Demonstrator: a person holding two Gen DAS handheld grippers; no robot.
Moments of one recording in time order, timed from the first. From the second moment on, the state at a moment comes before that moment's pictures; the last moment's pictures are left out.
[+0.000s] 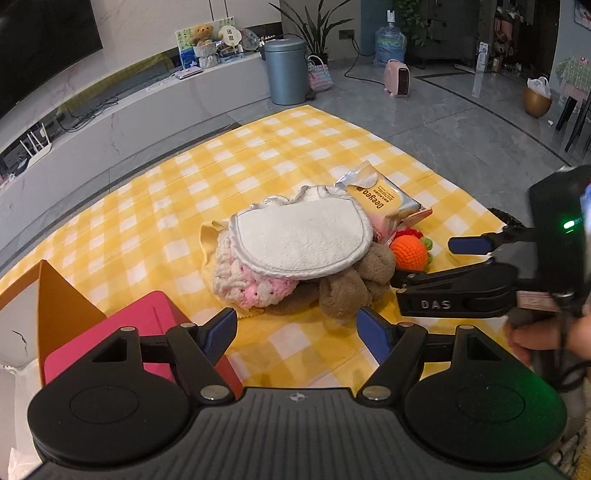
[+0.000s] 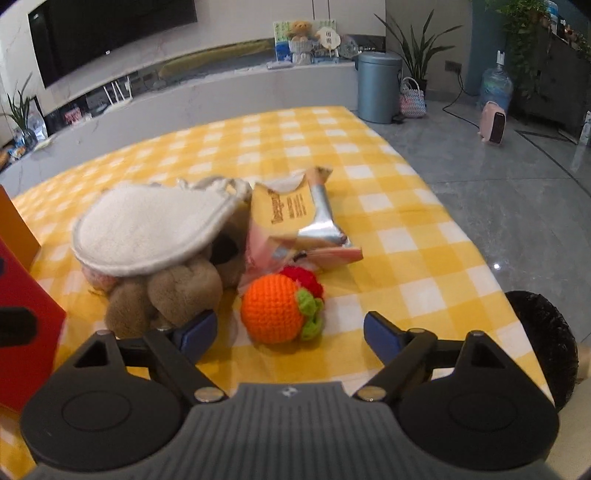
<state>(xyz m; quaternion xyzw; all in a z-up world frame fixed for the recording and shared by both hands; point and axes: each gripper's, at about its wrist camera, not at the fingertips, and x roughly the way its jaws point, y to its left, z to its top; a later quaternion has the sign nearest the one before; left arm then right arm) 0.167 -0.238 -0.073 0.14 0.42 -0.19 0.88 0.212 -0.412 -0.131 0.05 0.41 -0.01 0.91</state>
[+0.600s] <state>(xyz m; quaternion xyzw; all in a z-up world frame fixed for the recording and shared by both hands) 0.154 -0.217 -0.054 0.12 0.41 -0.21 0.88 0.177 -0.367 -0.093 -0.07 0.45 0.10 0.89</state>
